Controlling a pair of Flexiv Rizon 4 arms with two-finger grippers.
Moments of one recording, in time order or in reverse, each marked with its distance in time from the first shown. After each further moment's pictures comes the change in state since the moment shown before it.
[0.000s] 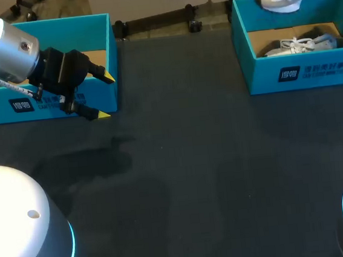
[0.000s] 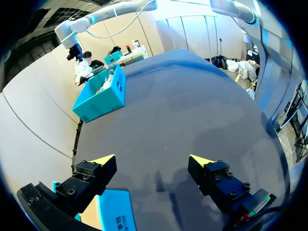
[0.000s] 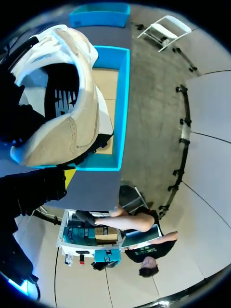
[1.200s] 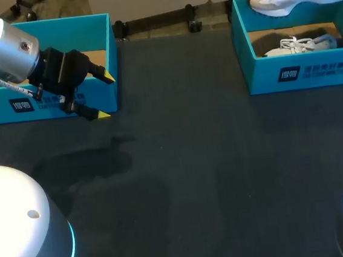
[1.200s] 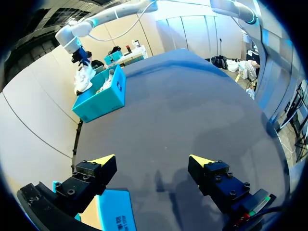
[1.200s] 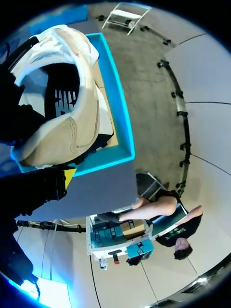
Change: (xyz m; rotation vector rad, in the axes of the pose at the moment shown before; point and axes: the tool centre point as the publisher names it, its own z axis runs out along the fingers) left arm 0.000 0.000 0.000 0.000 0.000 0.000; right arm 0.012 -0.024 0.040 0.058 -0.060 0.300
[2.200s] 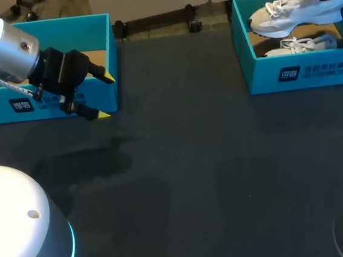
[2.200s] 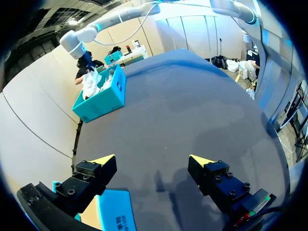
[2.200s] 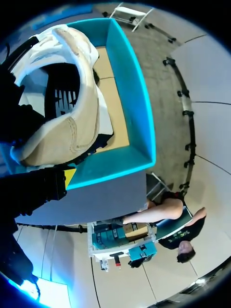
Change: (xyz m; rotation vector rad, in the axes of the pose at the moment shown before) left arm 0.000 0.000 0.000 0.000 0.000 0.000; right arm 0.009 -0.023 0.052 0.013 -0.020 -0.013
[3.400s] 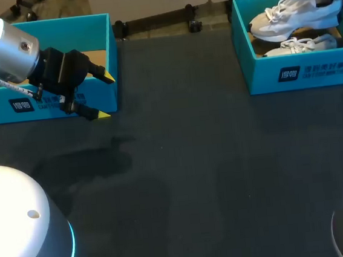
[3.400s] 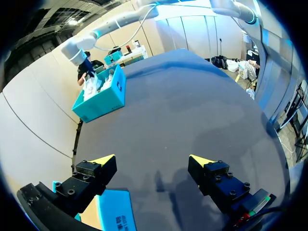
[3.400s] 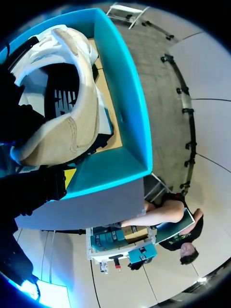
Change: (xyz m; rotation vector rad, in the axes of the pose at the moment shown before) left arm 0.000 0.000 0.000 0.000 0.000 0.000; right arm 0.012 0.026 0.043 -0.006 -0.005 0.015
